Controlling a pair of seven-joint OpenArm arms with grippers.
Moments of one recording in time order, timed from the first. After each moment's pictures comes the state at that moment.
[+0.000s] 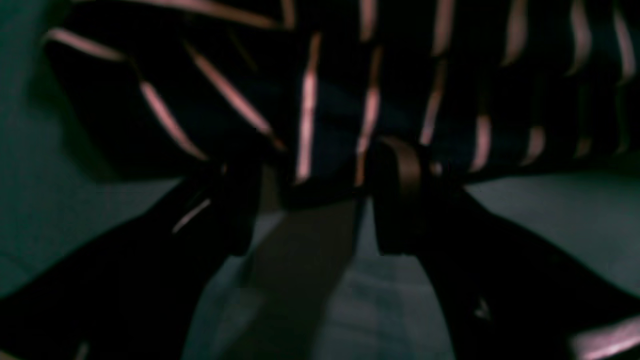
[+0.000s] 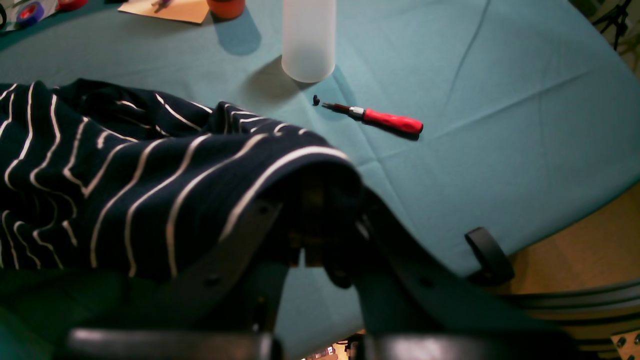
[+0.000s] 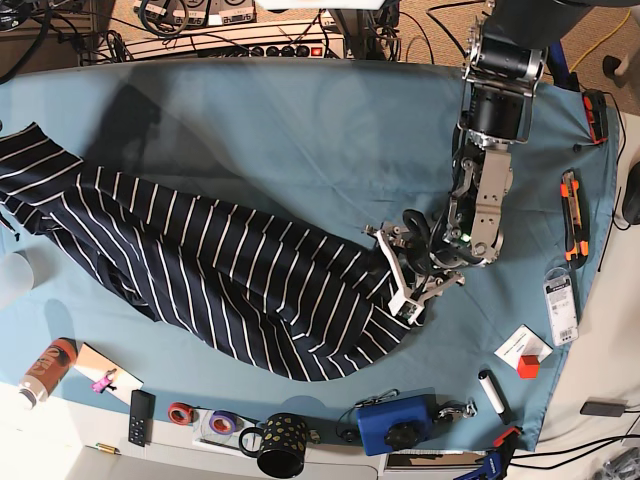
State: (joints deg) left arm -18.2 -4.1 9.3 69.0 -13.4 -24.4 42.0; right arm -11.1 21.5 79.3 114.7 43.8 34.2 -72.1
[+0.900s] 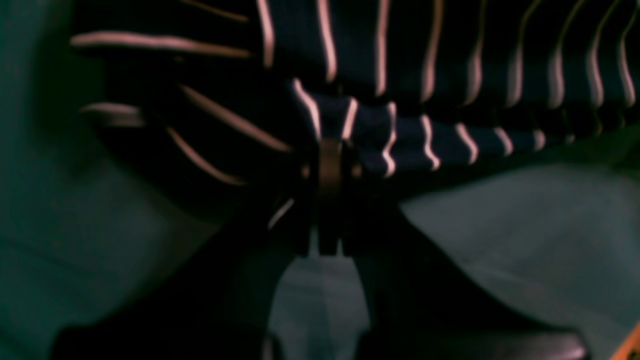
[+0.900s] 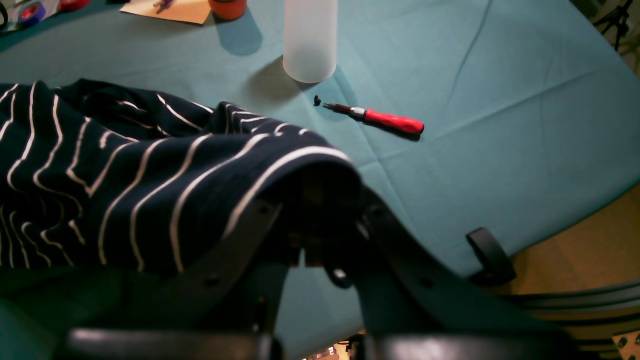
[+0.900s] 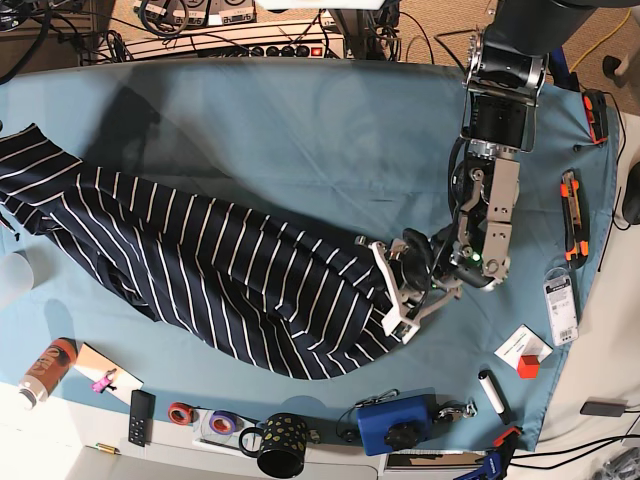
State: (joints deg) left arm -20.2 -3.9 9.3 81.5 -22.8 -22.4 61.4; right arm -11.1 21.5 79.3 114.7 44.1 34.2 -72.2
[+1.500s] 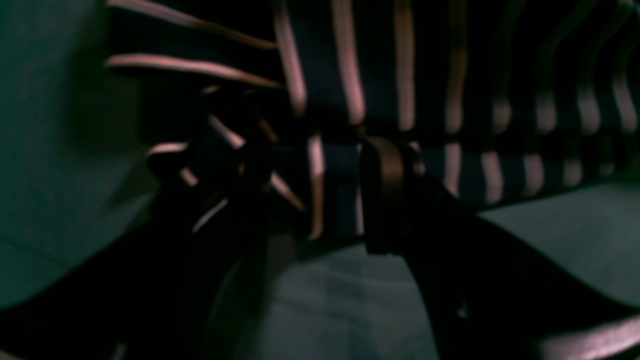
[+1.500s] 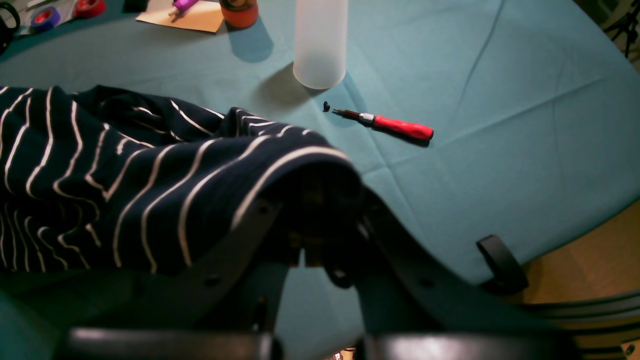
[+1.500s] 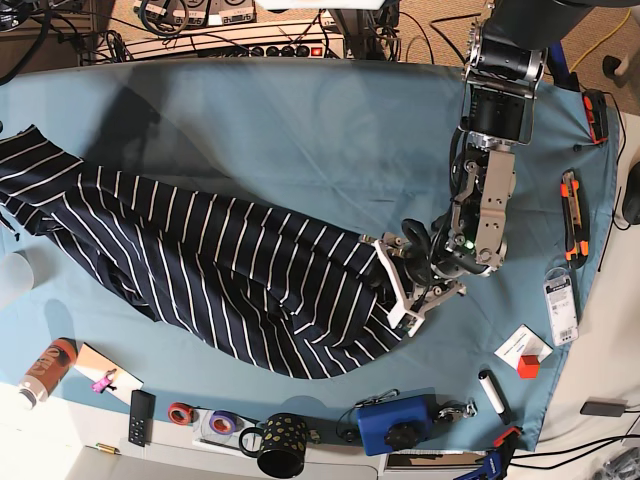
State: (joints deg) left arm -18.0 -3.9 9.3 75.3 -15.6 -22.4 47.3; right arm -11.1 21.5 79.3 114.7 46.0 34.2 -72.3
